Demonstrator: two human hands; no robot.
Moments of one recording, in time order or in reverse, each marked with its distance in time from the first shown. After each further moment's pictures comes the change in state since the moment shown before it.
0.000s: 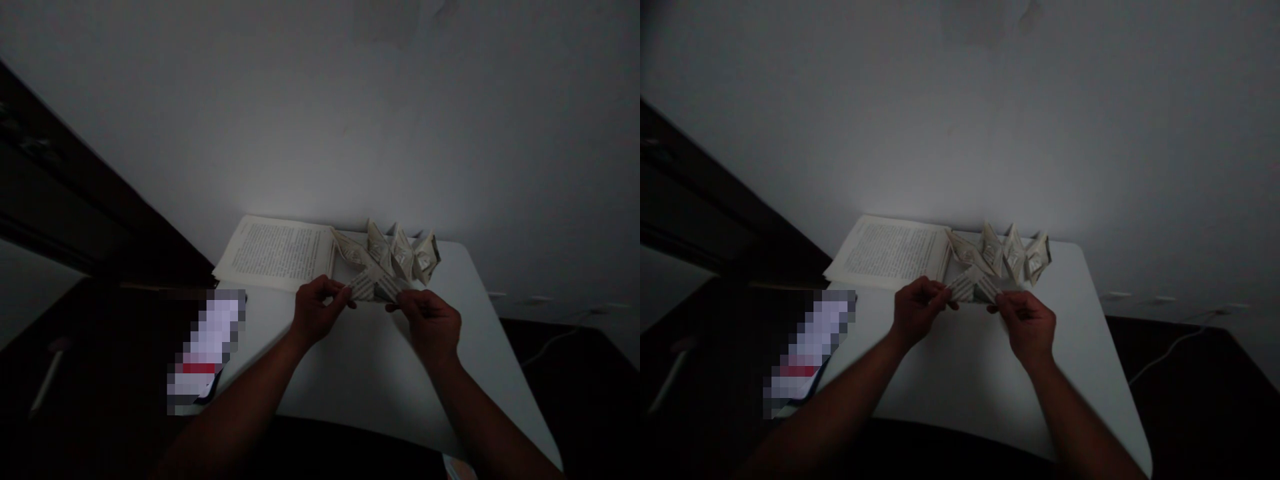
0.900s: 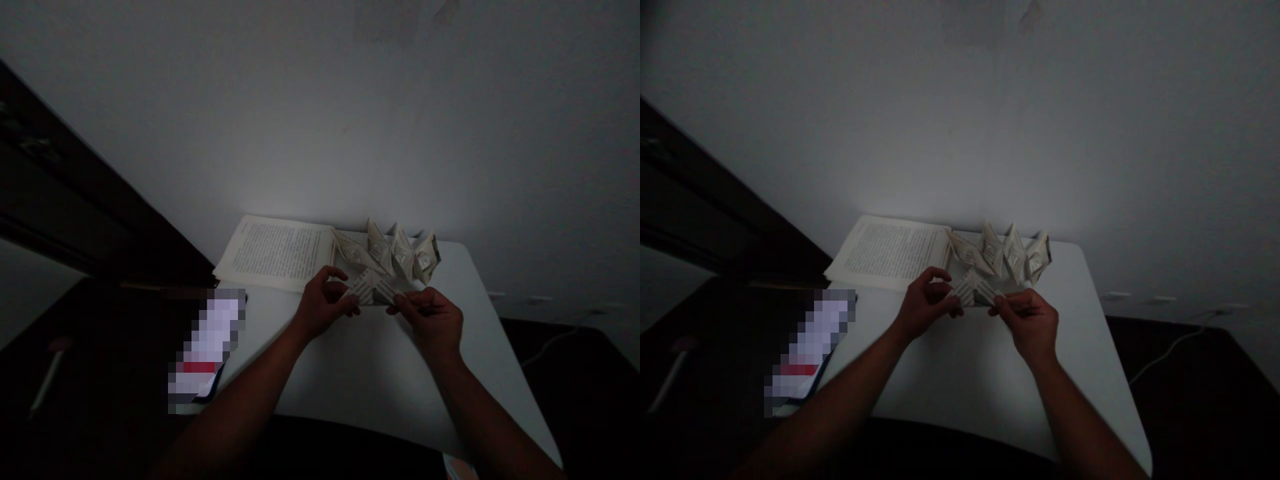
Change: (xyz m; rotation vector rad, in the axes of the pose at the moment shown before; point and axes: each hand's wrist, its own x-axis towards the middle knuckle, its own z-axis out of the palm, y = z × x) left_hand 0.007 0.003 0.001 -0.422 -0.265 -0.312; right_hand 0.002 0.003 -0.001 0.092 -0.026 0.028
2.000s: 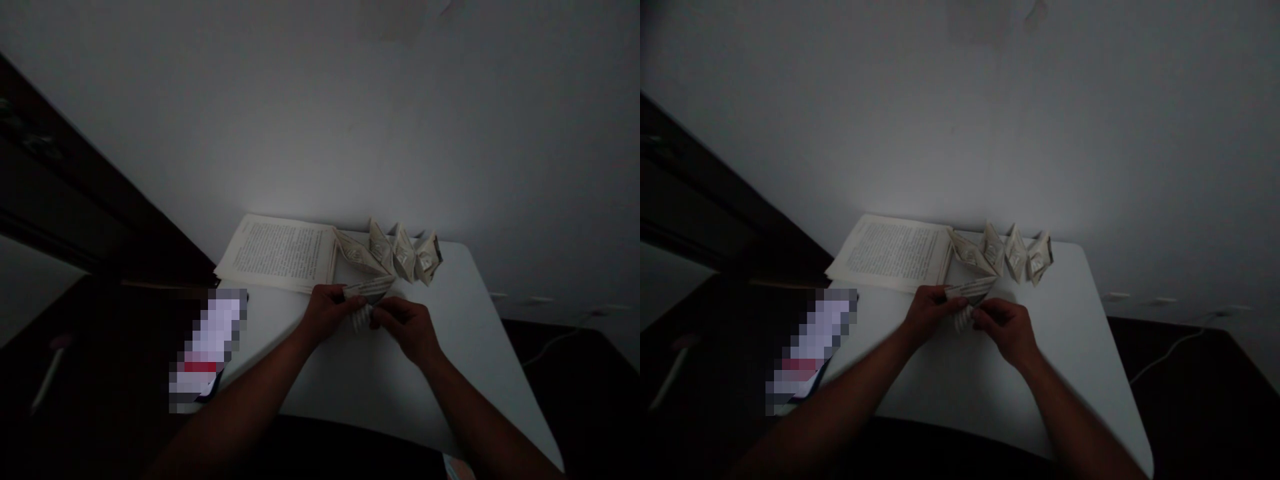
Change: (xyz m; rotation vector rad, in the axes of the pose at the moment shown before) left_hand -0.001 -0.006 0.006 0.085 0.056 -0.081; right_hand -0.004 0.003 0.009 -0.065 -0.387 0.217
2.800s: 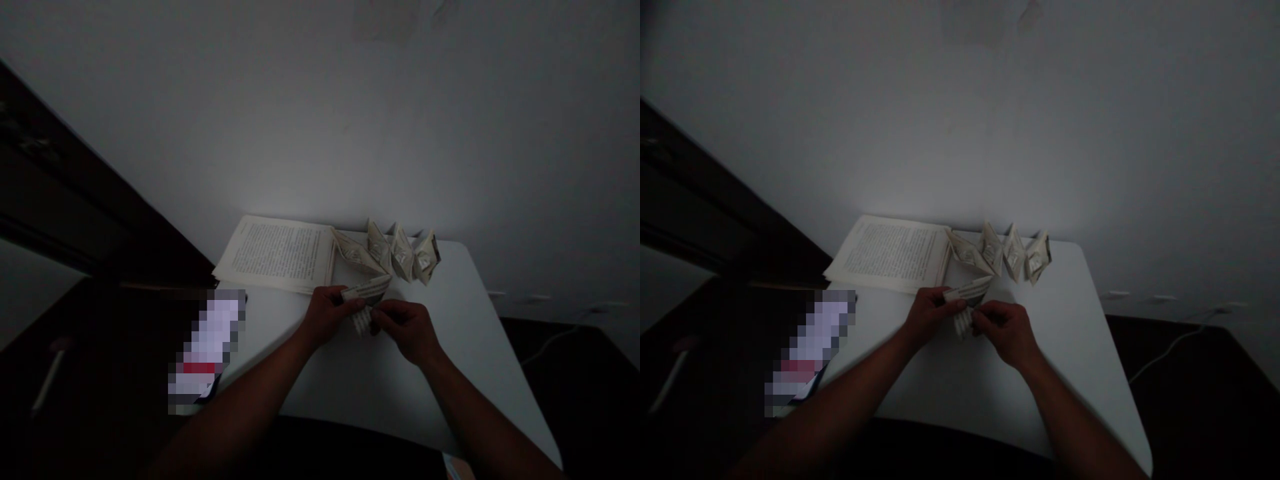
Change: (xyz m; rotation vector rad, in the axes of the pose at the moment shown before) left_hand -0.001 -0.004 0.003 -0.025 -0.011 -0.022; right_hand -0.002 -0.002 -0.001 -0.095 -0.083 -0.011
